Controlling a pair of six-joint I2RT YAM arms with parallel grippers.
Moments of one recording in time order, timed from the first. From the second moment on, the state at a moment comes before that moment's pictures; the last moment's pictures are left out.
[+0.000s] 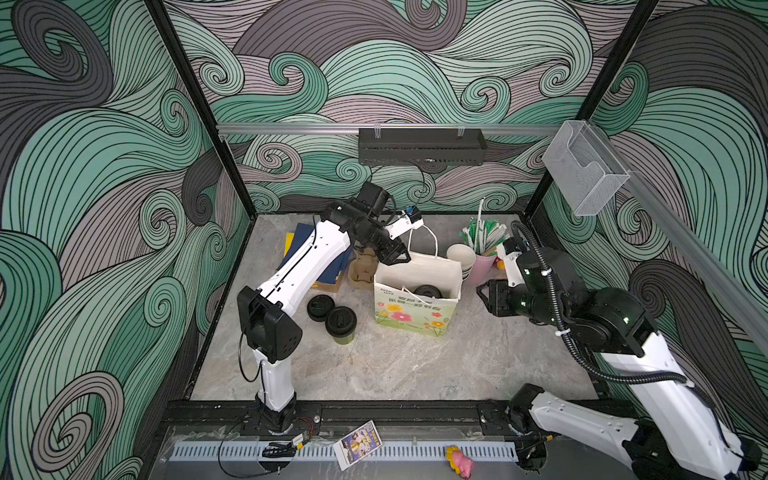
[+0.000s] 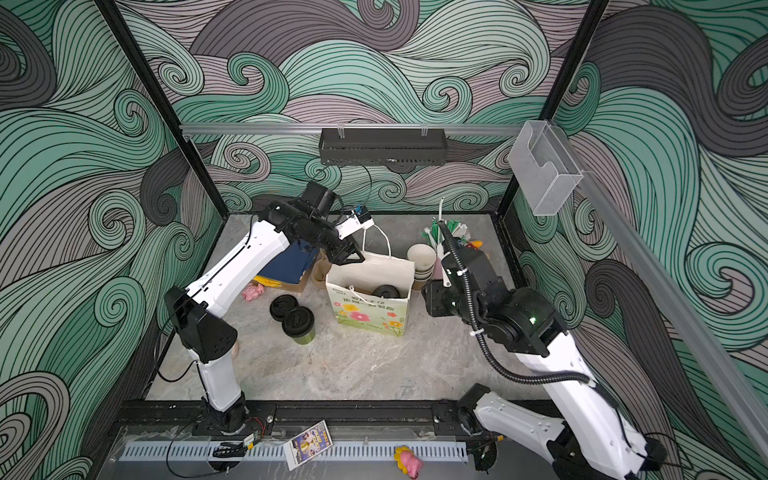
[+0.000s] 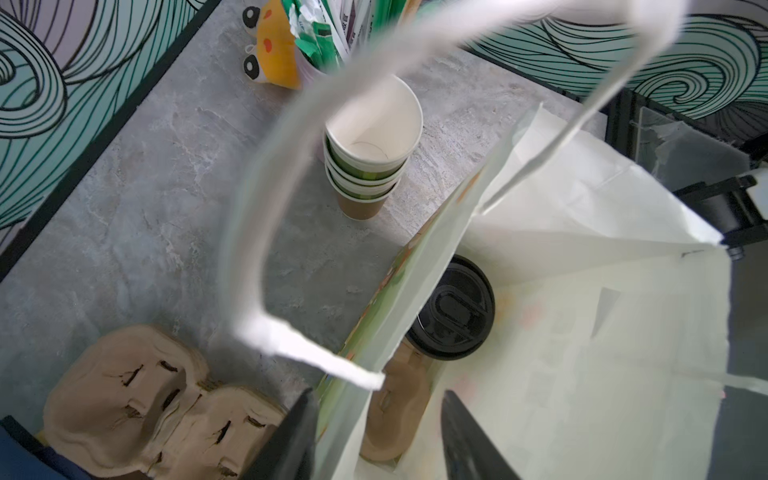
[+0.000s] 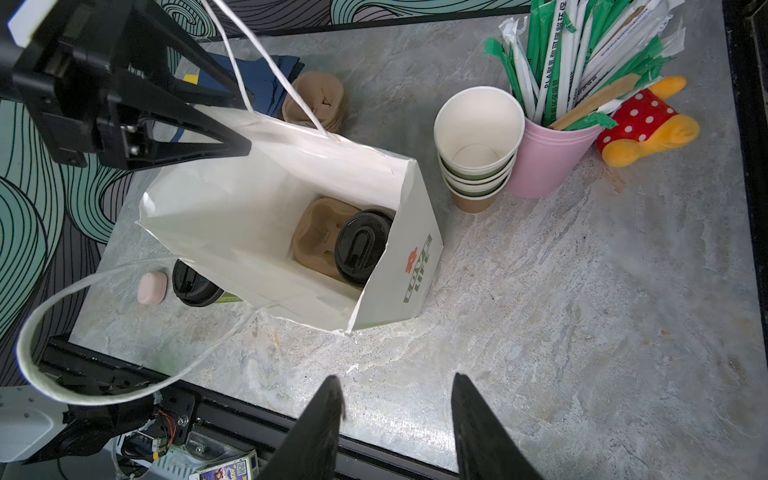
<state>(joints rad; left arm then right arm) -0.57 1.86 2.01 -1.13 0.48 0.46 0.67 1.00 1.48 -1.30 0.16 0.48</state>
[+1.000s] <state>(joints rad) -0.56 1.77 1.87 -1.06 0.35 0.11 0.67 0.98 1.47 -1.30 0.15 0.49</state>
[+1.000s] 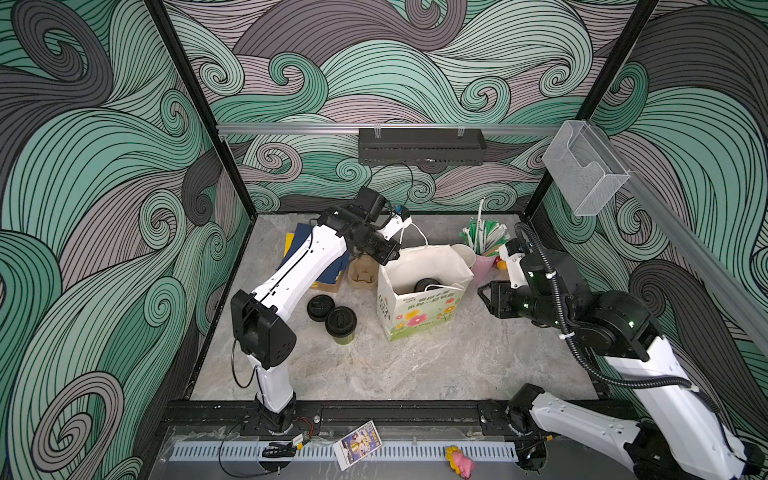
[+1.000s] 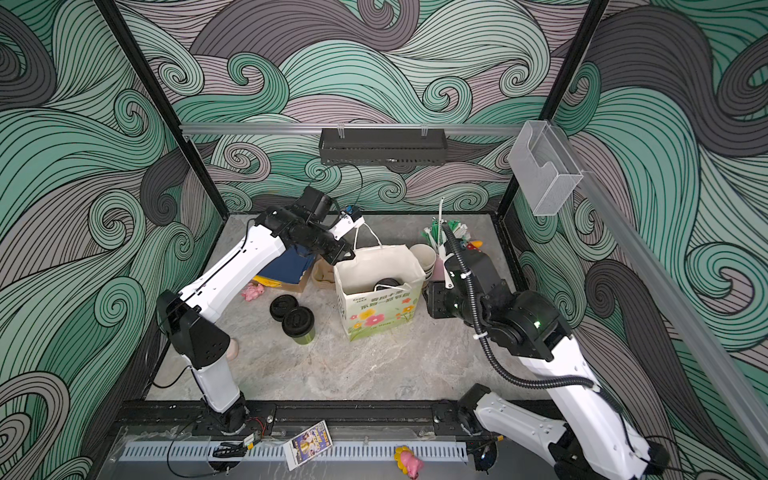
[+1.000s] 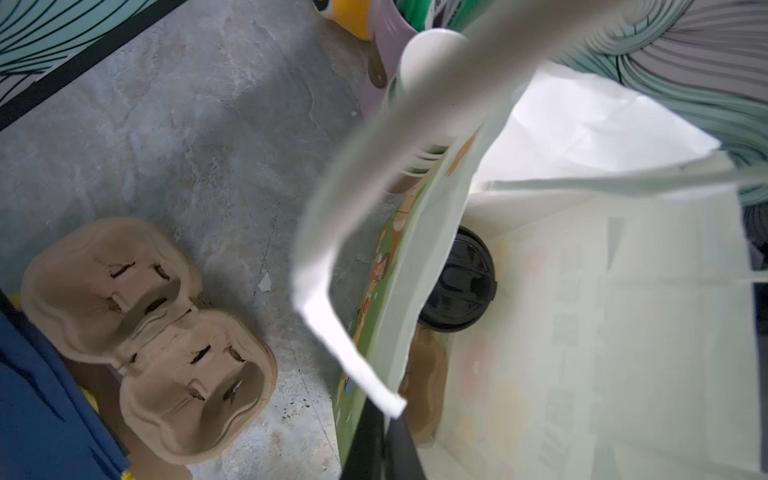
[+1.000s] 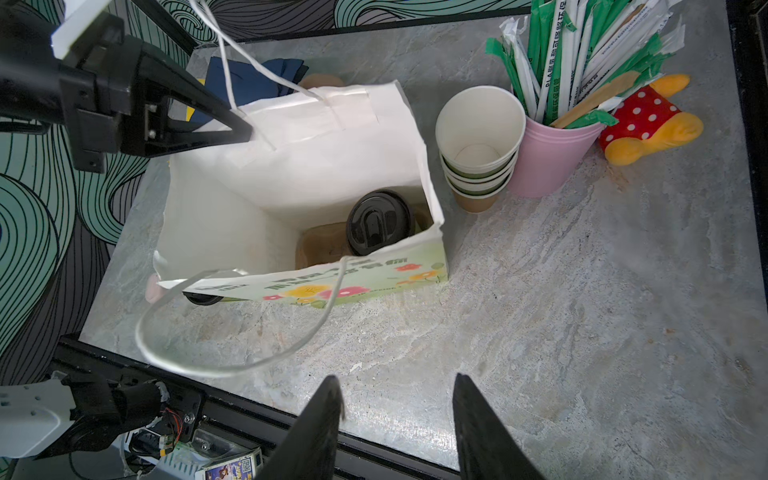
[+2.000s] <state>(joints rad) -0.56 1.38 1.34 -0.61 0.25 -0.66 0.67 1.01 1.43 -1.26 0.07 0.50</state>
